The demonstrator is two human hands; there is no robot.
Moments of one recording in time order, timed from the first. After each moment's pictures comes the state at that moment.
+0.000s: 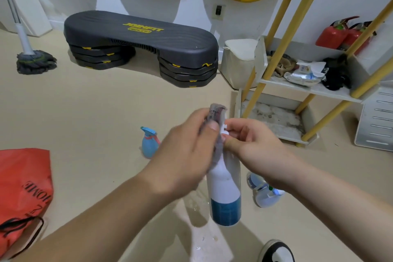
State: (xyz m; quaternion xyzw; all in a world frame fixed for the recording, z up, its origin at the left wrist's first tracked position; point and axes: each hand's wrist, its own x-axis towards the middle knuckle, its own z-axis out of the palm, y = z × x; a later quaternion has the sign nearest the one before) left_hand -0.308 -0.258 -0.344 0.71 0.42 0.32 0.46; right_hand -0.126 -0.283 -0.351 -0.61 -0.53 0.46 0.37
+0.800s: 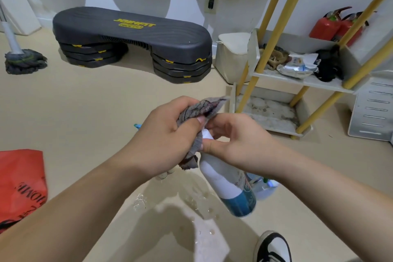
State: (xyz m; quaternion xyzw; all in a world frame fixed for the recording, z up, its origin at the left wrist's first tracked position) left_hand -0.312 -0.243 -0.334 0.70 0.41 0.33 0.48; right_hand -0.128 -0.283 -0.345 -0.56 -0.65 0.40 0.32
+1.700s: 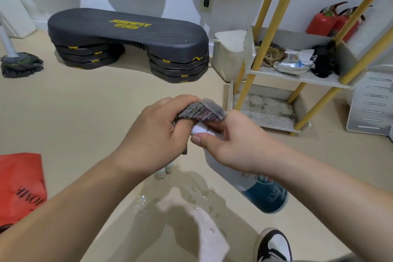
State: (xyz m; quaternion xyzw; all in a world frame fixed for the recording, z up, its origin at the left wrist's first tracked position) left_hand -0.311 -0.235 -0.339 0.80 0.41 0.31 0.32; right_hand -0.132 -0.288 -0.326 -0.63 -0.67 0.30 0.22
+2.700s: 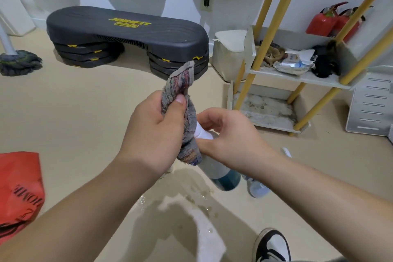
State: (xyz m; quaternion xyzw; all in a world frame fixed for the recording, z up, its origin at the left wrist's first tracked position) left_hand -0.300 -0.248 -0.336 0.60 0.51 0.43 0.45; right_hand -0.139 -0.283 -0.347 -0.64 -0.61 0.33 0.34
